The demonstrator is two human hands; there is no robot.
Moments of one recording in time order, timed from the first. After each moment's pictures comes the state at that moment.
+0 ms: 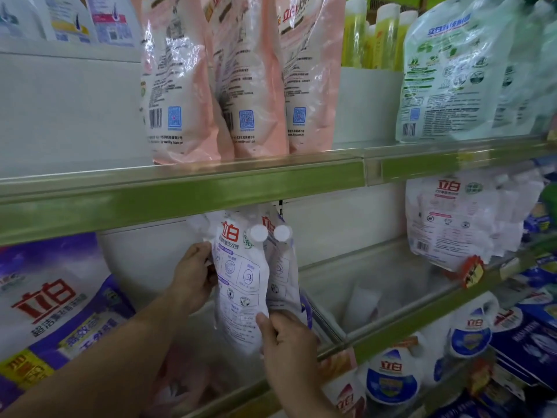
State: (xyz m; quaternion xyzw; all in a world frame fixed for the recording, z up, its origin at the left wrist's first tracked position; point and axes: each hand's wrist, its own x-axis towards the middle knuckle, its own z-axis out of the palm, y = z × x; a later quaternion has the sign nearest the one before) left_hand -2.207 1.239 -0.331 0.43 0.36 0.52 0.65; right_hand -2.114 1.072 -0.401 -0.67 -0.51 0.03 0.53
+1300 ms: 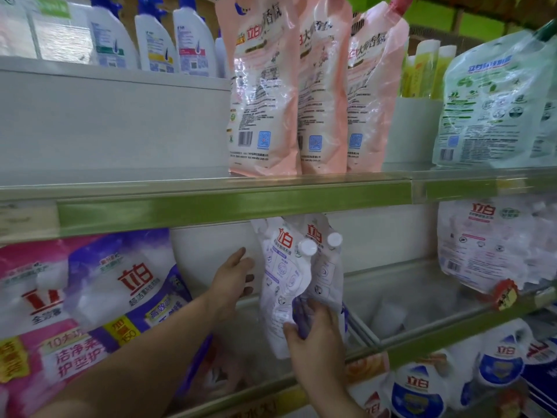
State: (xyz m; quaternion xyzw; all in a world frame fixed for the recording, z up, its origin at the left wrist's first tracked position) left_hand -2.257 1.205 -0.328 0.52 0.41 0.45 0.60; right_hand -2.158 1.051 -0.373 -0.73 -0.45 0.07 0.52
